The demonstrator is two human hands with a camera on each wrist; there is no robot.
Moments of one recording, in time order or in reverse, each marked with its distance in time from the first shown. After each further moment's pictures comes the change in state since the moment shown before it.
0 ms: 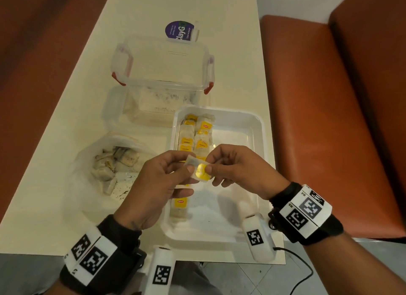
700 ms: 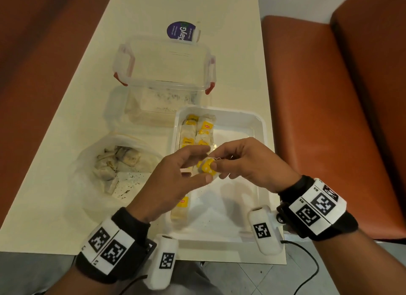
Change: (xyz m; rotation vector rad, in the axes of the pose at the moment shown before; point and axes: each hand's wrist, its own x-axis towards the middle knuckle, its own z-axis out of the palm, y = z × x) left_hand 0.008 0.001 0.007 0.301 -0.171 0.174; right_hand -0.009 -0.020 -0.013 -0.135 0.015 -0.042
